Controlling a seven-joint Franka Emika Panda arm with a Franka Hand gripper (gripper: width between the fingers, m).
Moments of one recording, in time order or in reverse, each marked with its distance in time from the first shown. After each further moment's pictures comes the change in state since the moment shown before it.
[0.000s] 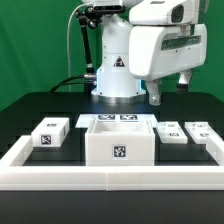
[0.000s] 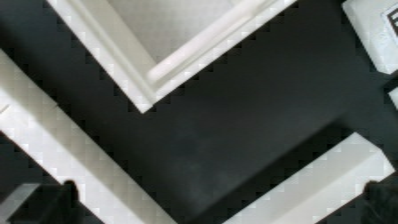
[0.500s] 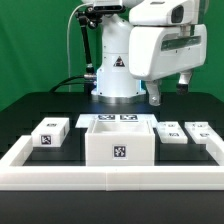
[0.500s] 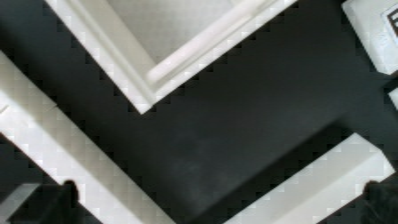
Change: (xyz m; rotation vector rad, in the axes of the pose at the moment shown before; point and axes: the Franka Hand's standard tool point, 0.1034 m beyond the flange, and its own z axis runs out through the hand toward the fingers) arm 0.000 0.000 0.001 0.001 -0.001 0.000
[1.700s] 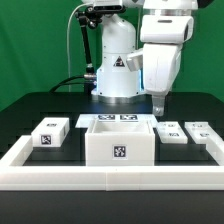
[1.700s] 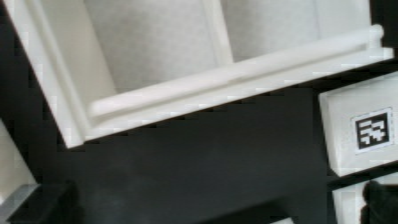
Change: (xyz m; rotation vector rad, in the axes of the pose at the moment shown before) arm -0.027 -0.018 0.025 -0.005 -0.013 -0.484
